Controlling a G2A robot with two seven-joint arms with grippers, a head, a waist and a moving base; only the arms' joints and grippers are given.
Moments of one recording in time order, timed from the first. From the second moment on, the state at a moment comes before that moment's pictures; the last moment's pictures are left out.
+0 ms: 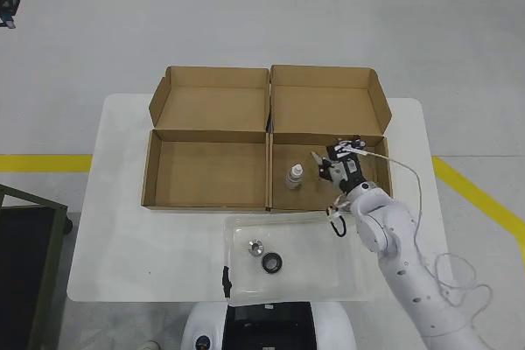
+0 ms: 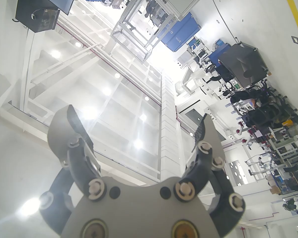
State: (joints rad) left arm 0.05 -0.49 -0.78 -1.25 2.78 -0.10 0.26; right arm -1.18 -1.23 1.21 -1.66 -1.23 -0.06 0.31
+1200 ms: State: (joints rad) left arm 0.05 -0.49 -0.78 -1.25 2.78 -0.10 0.26; right arm -1.64 -1.14 1.37 -2.18 -1.27 -0.79 0.36
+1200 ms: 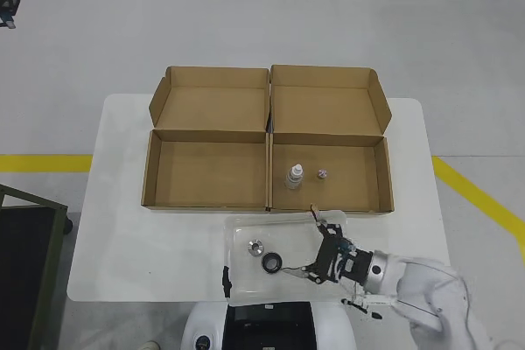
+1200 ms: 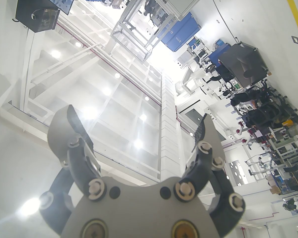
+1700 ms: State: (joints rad) left arm 0.05 -0.49 -0.78 -1.25 2.78 -0.10 0.26; right arm -1.60 -1.14 1.22 -2.12 -1.47 -0.81 0.37
